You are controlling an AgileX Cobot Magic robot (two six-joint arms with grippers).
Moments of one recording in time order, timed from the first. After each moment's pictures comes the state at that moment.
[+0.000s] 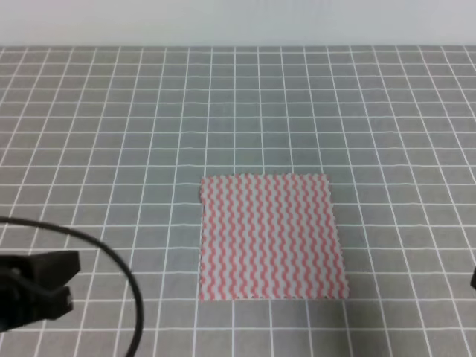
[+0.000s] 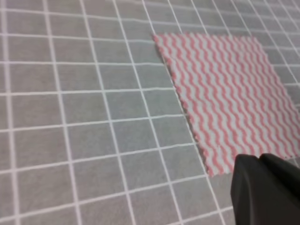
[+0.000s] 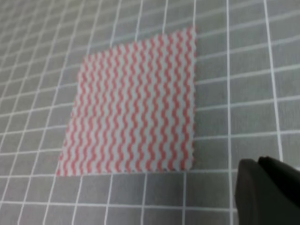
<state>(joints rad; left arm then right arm) -0.09 0.70 -0.43 -0.88 0.54 0.60 0.08 0.62 -0.39 0.74 0.55 -0.26</state>
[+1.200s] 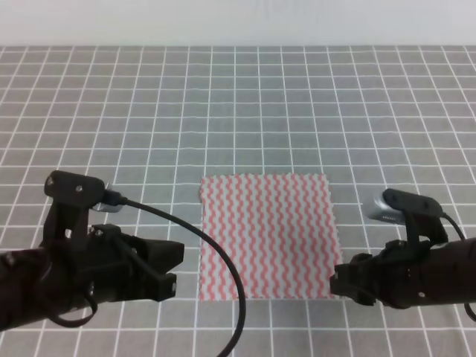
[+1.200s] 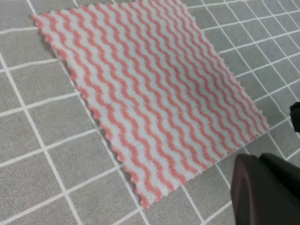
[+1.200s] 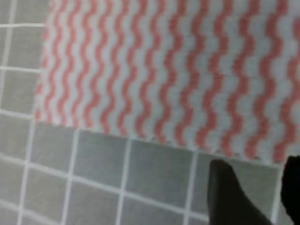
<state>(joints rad) -0.44 1.15 -0.53 -1.36 0.39 1.13 0.44 1.45 -0.62 1.04 0.38 -0.53</state>
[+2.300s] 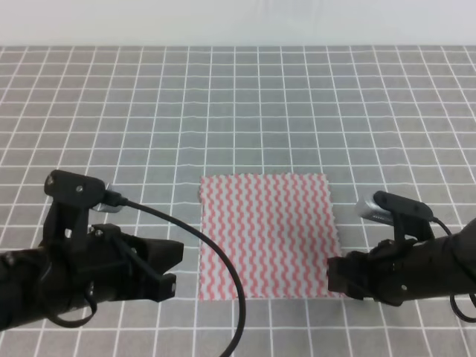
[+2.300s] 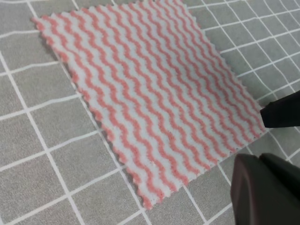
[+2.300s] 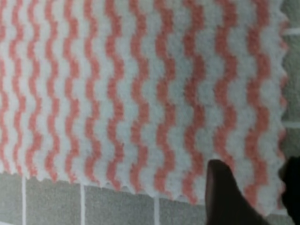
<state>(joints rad) -0.44 1.15 -0.53 -1.36 0.39 1.15 0.44 1.62 -0.67 1.07 0.31 -0.50</state>
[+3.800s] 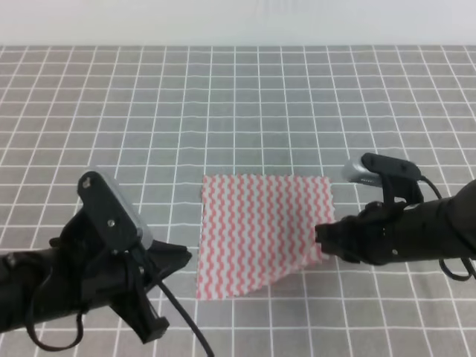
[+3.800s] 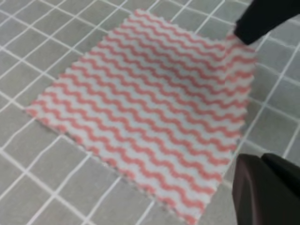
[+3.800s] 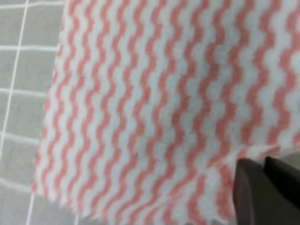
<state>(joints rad) -0.44 1.17 -0.53 -1.39 0.44 1.72 0.44 1.60 -0.80 0.99 0.34 -0.51</state>
